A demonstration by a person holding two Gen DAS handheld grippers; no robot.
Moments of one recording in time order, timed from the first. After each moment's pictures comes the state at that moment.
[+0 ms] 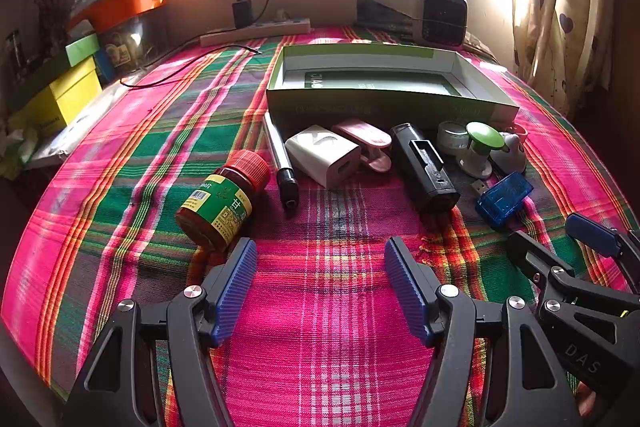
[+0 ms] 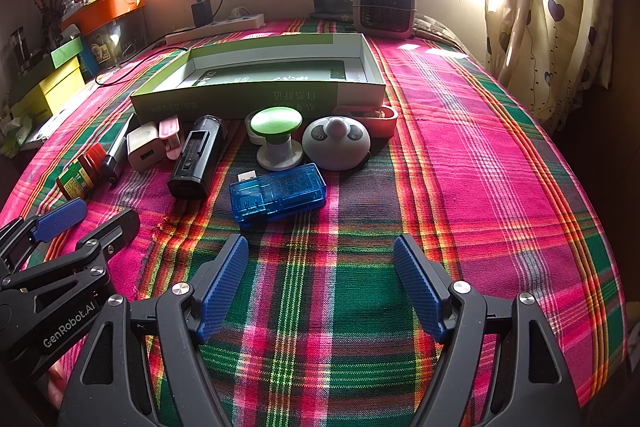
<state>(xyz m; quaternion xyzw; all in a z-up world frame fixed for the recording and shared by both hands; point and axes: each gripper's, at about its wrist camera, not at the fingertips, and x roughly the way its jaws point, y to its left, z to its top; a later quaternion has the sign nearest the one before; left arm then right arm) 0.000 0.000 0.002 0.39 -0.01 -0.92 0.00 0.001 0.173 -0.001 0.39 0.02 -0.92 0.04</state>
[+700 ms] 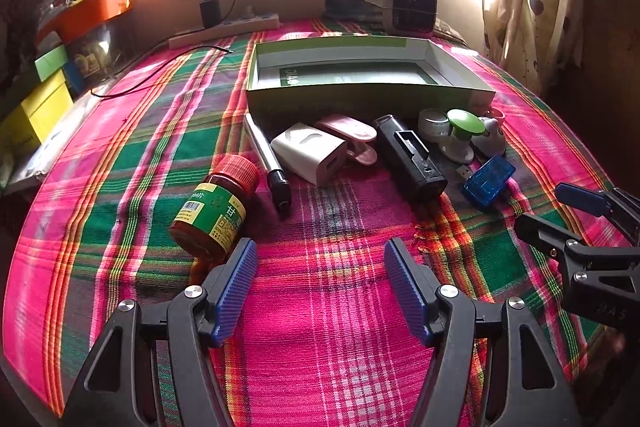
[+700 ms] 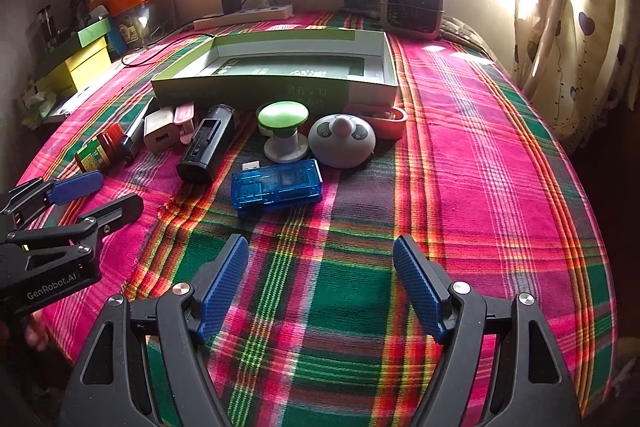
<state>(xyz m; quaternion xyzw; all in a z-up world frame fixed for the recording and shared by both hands) -0.004 -0.009 0.006 0.40 -0.02 -0.91 -0.06 -0.004 0.192 0.006 0.40 0.04 -0.91 0.10</state>
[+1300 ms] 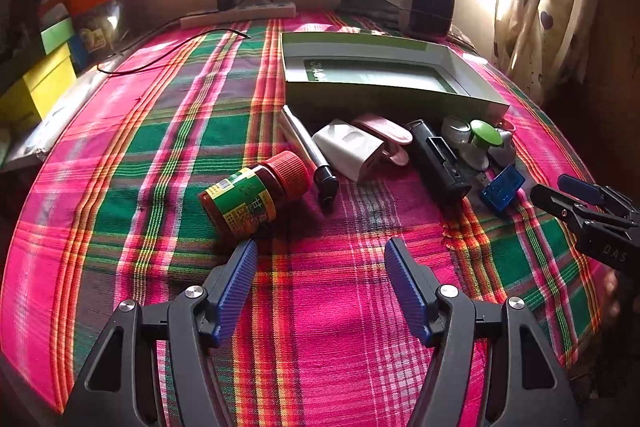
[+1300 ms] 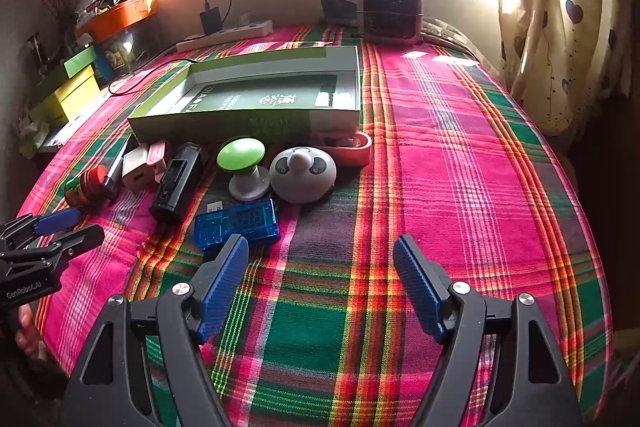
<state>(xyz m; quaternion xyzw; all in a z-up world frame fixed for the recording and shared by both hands) -0.007 -0.039 0.010 0.42 0.01 -0.90 -0.06 -0.026 0.213 0.014 0.40 0.01 -0.91 0.09</state>
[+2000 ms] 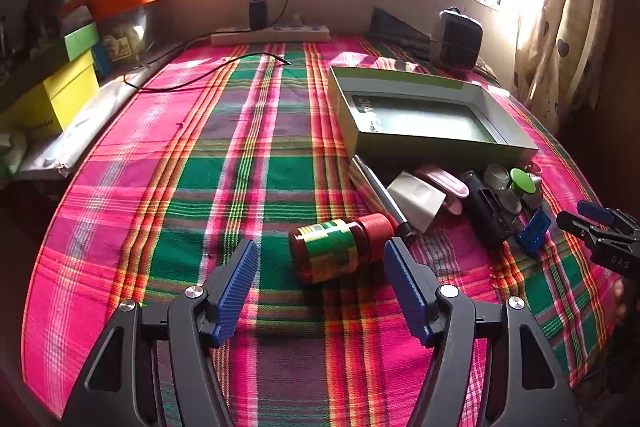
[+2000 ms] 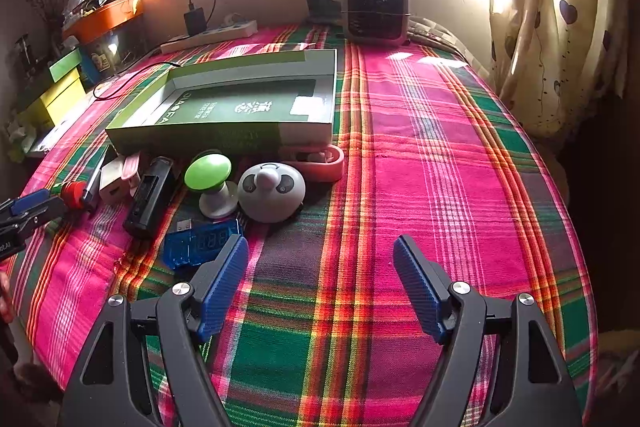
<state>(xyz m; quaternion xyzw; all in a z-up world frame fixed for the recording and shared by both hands) -0.028 -0.088 0.030 0.39 0.03 -0.92 -0.05 -0.043 0.223 0.018 0.40 0.02 -0.91 0.08</state>
